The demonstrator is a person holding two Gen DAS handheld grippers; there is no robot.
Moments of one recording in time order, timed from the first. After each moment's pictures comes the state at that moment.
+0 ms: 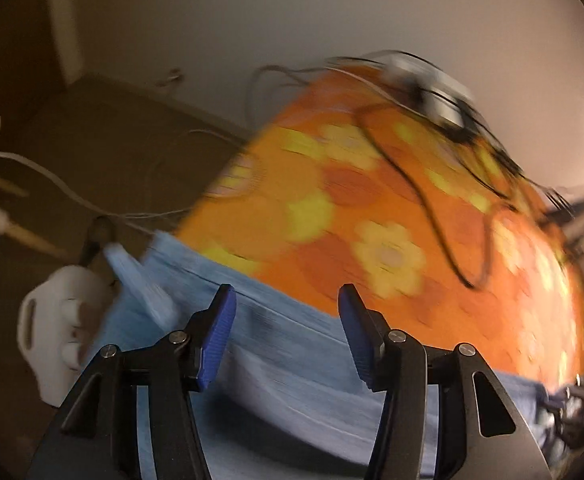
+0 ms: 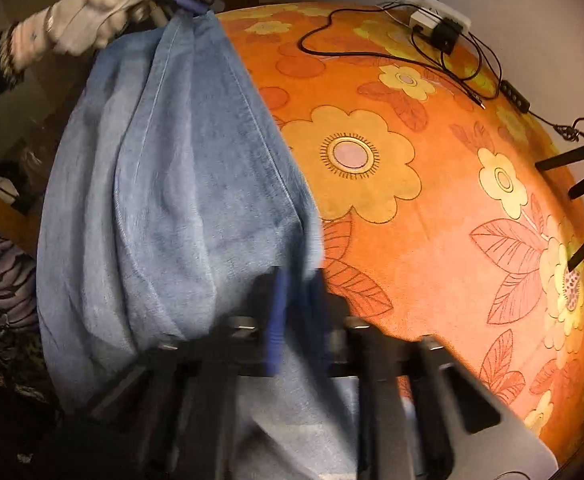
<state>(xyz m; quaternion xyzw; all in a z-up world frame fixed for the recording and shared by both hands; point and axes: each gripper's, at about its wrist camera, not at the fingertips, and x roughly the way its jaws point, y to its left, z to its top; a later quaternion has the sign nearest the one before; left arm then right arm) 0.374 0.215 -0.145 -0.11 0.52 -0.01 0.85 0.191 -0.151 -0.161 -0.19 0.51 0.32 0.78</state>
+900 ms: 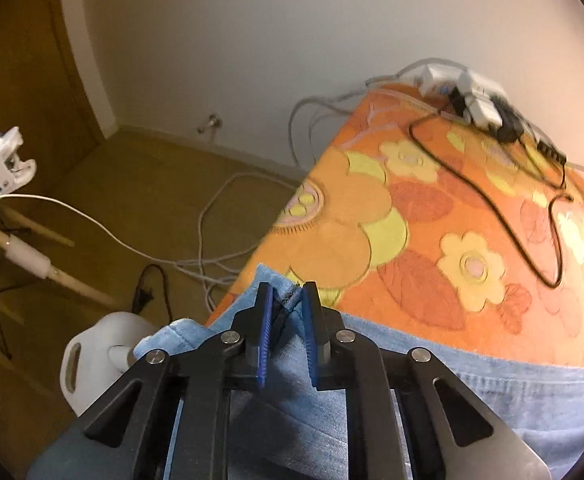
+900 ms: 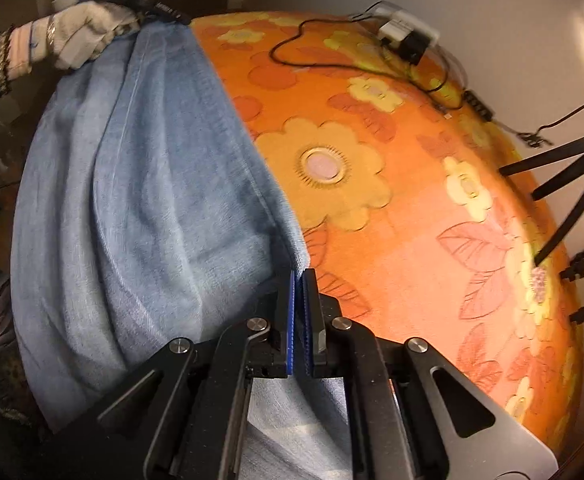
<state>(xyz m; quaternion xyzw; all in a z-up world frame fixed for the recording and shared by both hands) 0.365 0.223 -0.158 -0.02 0.44 0.04 0.89 0.192 -0.146 -0.149 -0.21 0.48 0.25 0.81</state>
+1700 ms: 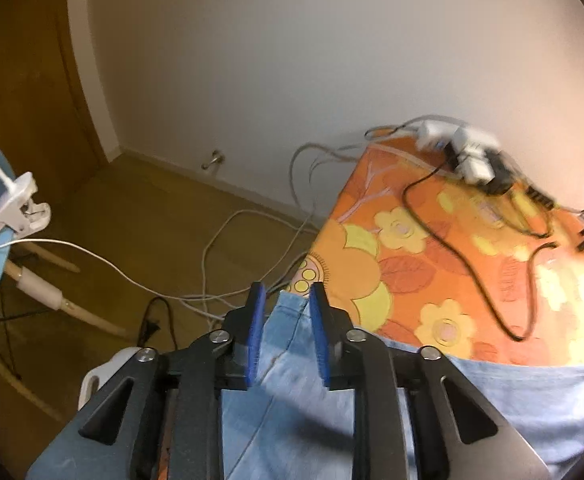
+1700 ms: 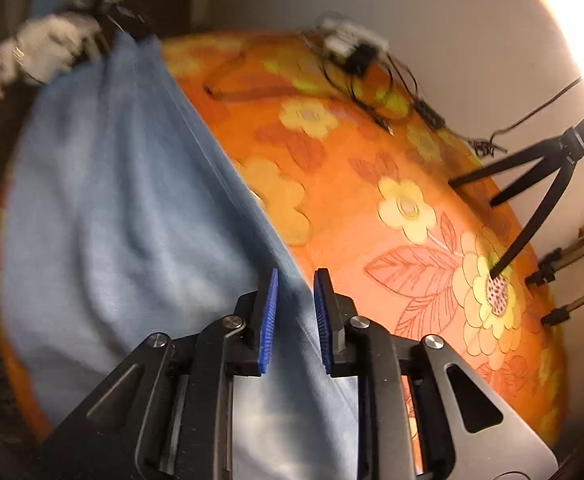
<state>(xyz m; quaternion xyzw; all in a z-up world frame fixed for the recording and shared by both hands) 0.371 0.236 -0.102 -0.03 0.41 0.03 0.91 0.217 -0.176 -0.119 -0.17 0.47 0.25 0.83</state>
